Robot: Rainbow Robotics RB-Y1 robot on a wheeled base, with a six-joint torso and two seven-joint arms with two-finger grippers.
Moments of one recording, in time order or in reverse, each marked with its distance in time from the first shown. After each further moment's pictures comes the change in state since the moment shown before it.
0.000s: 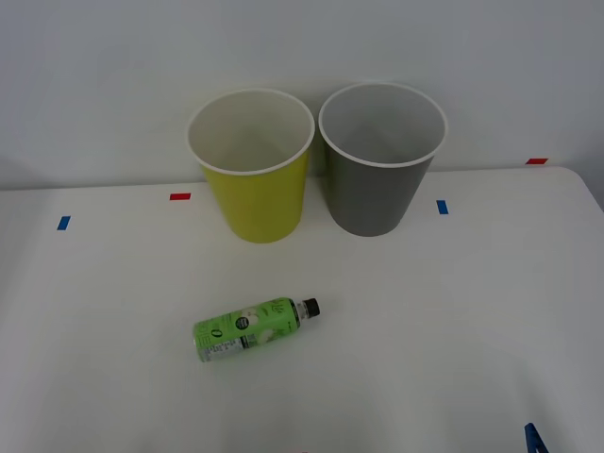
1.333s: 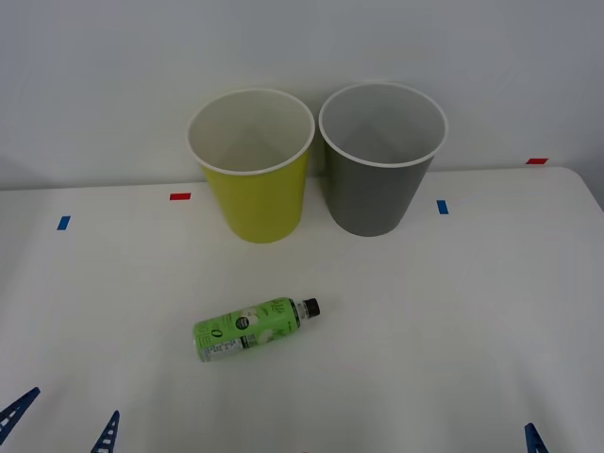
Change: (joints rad) right arm 0.000 0.000 0.000 0.000 0.000 0.000 0.000; left arm -0.244 0.380 -0.020 -0.045 0.150 0.196 -0.143
